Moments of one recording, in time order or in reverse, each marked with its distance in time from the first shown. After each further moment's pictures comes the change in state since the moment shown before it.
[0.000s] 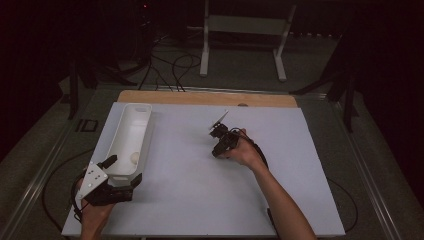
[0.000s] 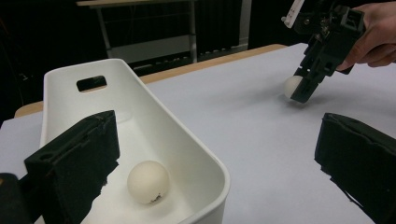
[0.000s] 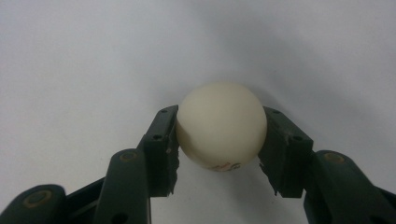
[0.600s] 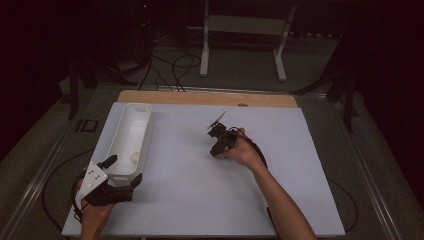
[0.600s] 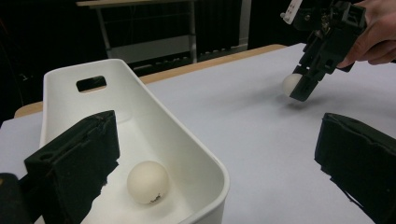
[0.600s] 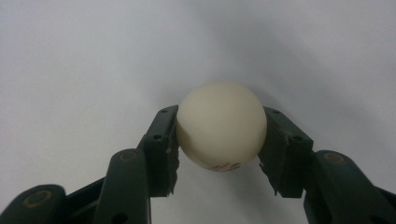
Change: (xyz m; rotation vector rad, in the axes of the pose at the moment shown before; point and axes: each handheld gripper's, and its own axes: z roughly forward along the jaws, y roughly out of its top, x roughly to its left) left arm 0.000 0.000 0.000 -0.002 -0.001 0.001; right arm 0.006 0.004 -0.005 -0.012 -0.002 -0.026
